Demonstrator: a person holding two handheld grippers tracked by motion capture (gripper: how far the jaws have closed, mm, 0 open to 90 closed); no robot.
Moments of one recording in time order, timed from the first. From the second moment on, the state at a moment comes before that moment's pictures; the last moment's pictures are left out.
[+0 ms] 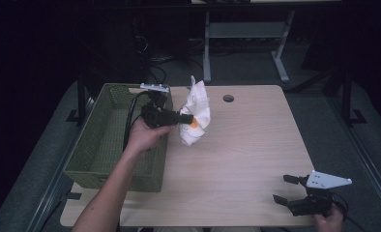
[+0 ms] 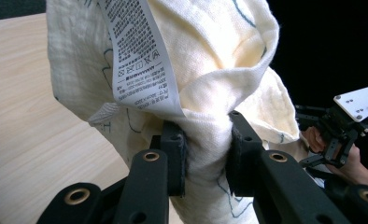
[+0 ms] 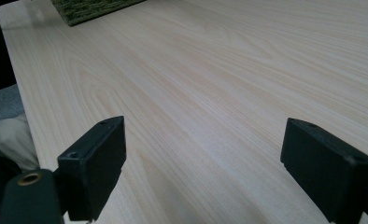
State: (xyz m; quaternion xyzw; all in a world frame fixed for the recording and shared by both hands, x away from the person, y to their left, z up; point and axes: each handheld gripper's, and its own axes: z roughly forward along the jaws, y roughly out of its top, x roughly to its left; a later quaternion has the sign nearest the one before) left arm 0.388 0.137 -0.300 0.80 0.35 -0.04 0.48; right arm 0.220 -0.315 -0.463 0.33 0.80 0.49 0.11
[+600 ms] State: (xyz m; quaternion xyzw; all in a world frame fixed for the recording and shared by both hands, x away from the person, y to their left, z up) left arm 0.402 0.102 -0.320 0.81 0.35 -0.04 0.47; right arm 0.219 -0.315 -0.462 0.33 0.80 0.49 0.11
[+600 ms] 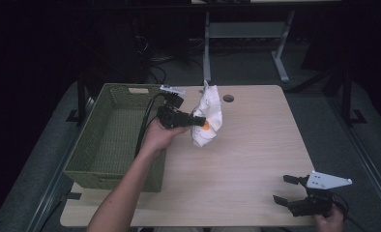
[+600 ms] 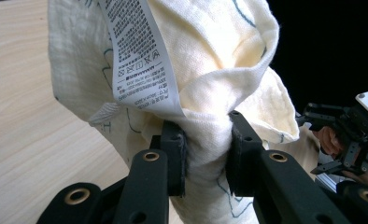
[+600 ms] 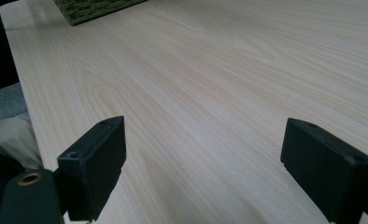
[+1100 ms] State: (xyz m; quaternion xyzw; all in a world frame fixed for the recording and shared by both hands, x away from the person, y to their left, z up) left arm 0.415 0.070 -0.346 0.83 0.35 -0.04 0.44; right arm 0.220 -0.315 -0.462 0.32 0.80 0.49 0.11
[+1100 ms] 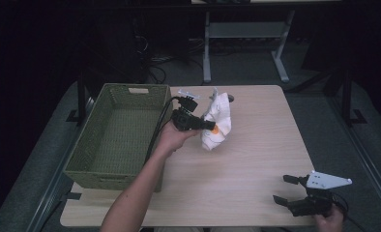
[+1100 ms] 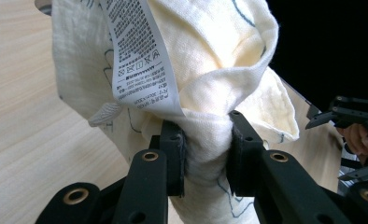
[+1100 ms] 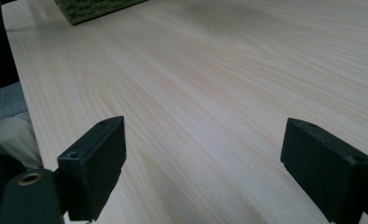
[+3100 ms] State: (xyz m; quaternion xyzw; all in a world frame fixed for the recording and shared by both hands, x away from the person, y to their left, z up) left arm 0.423 -0.004 -0.422 0.85 0.40 -0.02 0.34; right arm 0.218 -0.314 -0.461 0.32 0.80 0.49 0.11
